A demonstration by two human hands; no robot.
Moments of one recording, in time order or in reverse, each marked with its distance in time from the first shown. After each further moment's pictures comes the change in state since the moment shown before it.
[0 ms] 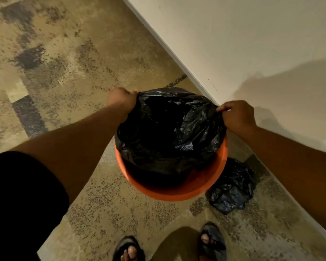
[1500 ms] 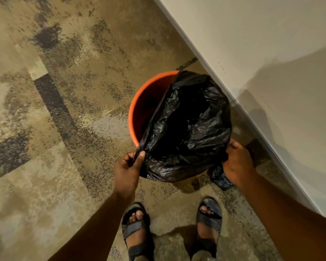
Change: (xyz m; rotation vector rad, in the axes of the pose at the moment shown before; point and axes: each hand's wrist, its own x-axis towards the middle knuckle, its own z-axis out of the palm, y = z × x) left_hand -0.246 -0.135 -0.003 -0.762 -0.125 -0.221; right_hand -0.147 0.069 0.034 1.045 -0.202 0.645
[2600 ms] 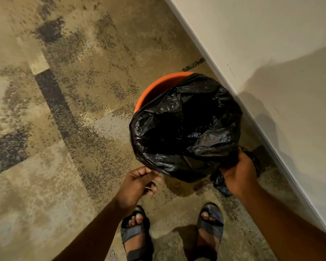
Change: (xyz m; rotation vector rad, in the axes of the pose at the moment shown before) left_hand 0.005 -0.011 -0.015 0.063 -0.360 -0.271; right_hand -0.001 0.011 0.009 0.248 0.060 0.063
